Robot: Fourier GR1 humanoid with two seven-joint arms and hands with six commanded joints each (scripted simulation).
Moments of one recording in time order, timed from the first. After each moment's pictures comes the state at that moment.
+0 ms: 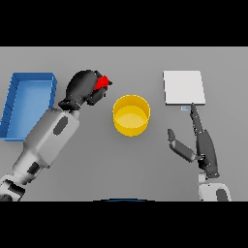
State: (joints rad) left arm -0.68 0.24 -0.41 -1.11 -0.56 0.04 0.23; right arm 0.16 -0.06 0.14 -1.76 0.27 -0.06 -0.07
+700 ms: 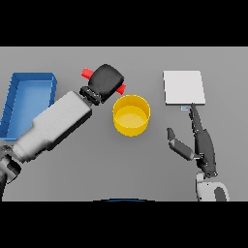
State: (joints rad) left arm -0.97 0.32 -0.79 -0.99 -0.87 -0.20 0.17; right arm 0.15 -0.03 0.12 -1.74 0.24 -0.06 -0.08
